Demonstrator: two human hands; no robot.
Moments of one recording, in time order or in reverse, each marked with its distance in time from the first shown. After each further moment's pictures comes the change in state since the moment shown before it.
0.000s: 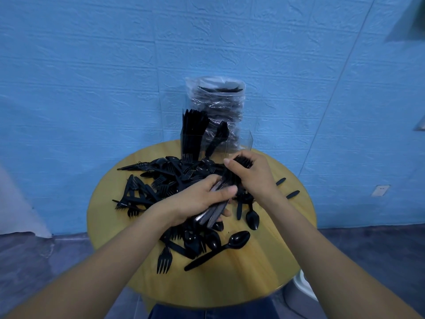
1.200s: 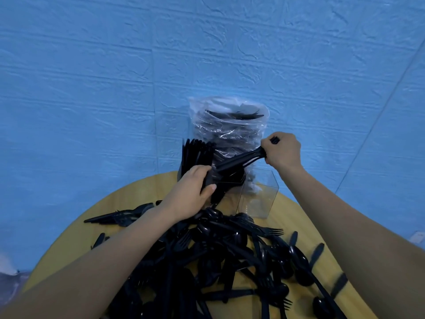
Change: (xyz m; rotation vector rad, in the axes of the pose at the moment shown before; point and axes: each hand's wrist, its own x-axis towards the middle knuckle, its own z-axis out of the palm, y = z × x) left_hand 0.176 -0.012 -0.135 0.882 0.509 0.341; right_hand 0.234 0.052 -0.015 -0.348 0.281 0.063
